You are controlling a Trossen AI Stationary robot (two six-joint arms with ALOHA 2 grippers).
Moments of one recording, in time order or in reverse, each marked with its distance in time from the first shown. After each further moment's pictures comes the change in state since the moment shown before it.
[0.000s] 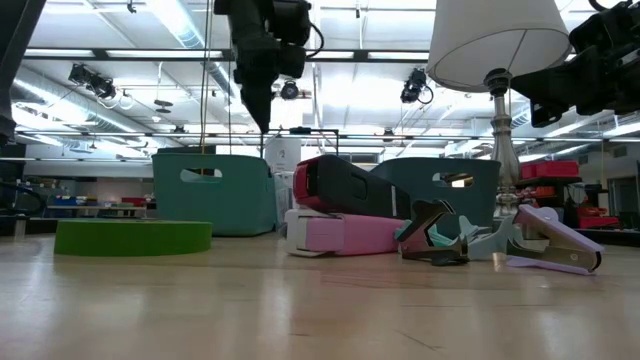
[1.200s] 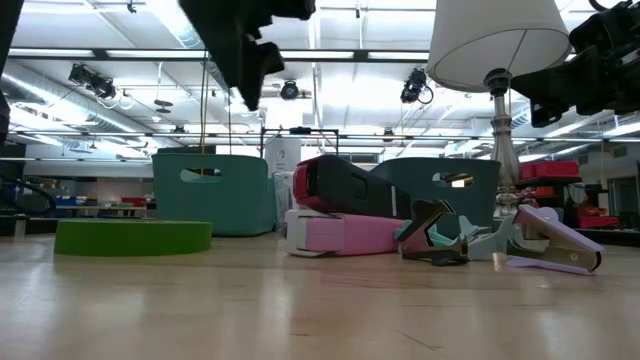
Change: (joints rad) left arm -0.532 0.002 -0.096 0.087 -0.002 -0.176; right arm 0.000 0.000 0.000 0.000 0.000 0.000
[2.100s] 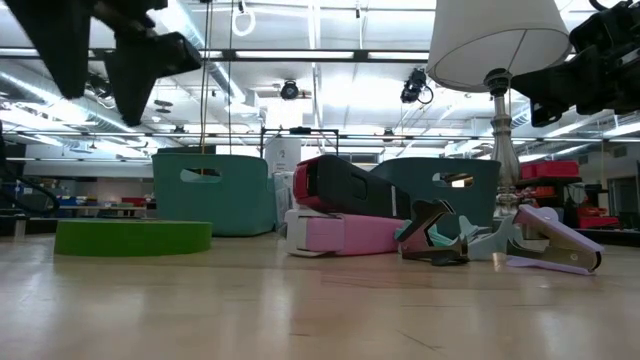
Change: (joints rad) left arm -0.310 -0.134 -0.310 0.162 -0.088 -0.298; right arm 0.000 0.000 0.000 0.003 0.000 0.000
